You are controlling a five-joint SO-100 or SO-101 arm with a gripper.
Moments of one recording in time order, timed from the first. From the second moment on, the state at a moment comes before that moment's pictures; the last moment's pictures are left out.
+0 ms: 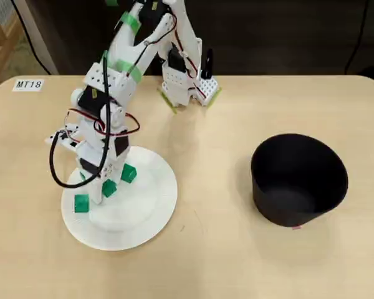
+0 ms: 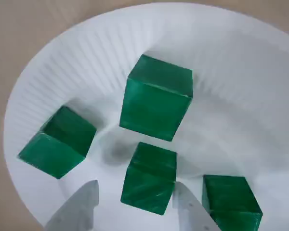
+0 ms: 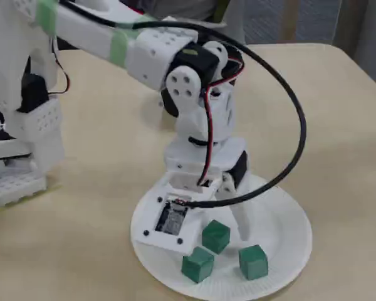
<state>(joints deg) 30.1 73.4 87.8 64.2 -4.4</state>
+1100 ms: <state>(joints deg) 20.0 92.8 86.9 68.9 1.8</state>
